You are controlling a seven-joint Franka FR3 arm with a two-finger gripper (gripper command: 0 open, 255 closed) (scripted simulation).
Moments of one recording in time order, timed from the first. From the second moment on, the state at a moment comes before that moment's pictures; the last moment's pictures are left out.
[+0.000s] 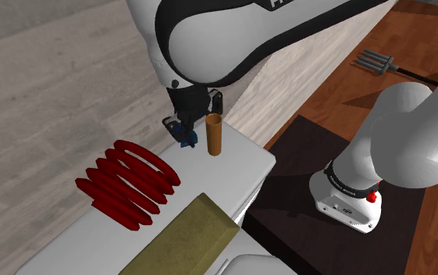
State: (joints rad) arm 0.24 -0.25 0.34 -2.31 0.15 1.92 0.66
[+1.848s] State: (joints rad) arm 0.34 -0.14 0.28 -2.24 0.05 1.89 0.97
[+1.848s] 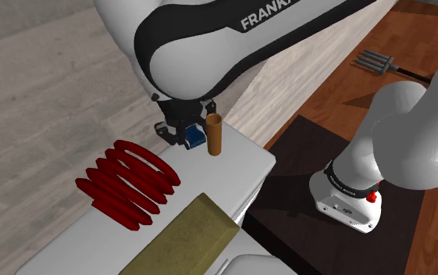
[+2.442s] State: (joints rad) arm 0.36 -0.18 0.26 -2.19 0.05 1.61 0.70
